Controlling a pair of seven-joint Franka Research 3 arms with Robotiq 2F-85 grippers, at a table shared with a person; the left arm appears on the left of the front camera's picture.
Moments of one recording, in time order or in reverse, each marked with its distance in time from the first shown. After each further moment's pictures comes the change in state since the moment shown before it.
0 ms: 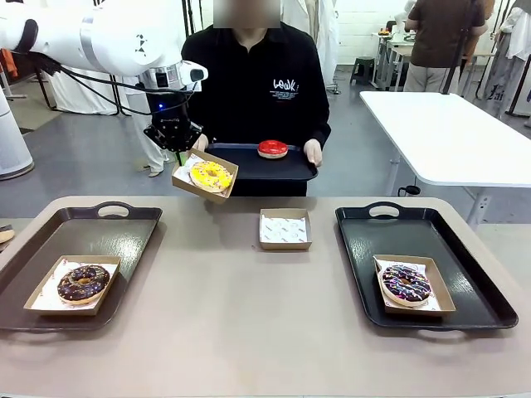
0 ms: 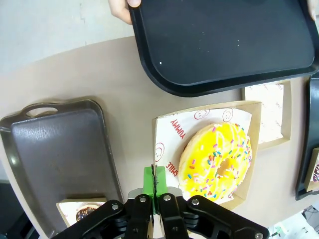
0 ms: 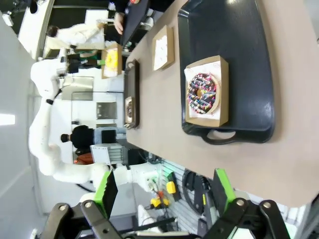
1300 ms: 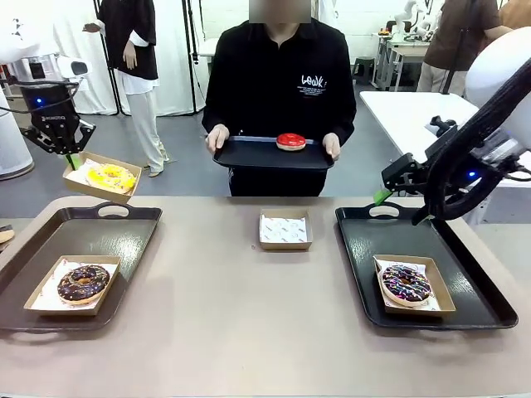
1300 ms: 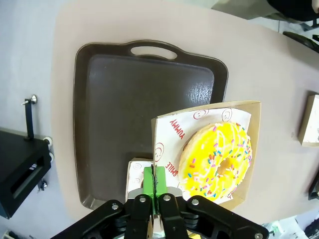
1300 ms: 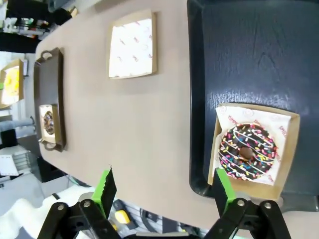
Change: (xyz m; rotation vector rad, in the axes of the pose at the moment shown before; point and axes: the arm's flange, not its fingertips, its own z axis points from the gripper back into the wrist) left arm -0.059 0.204 0.022 0.032 0.093 0.266; right arm 0.049 0.178 -0.286 -0.559 0.120 0.154
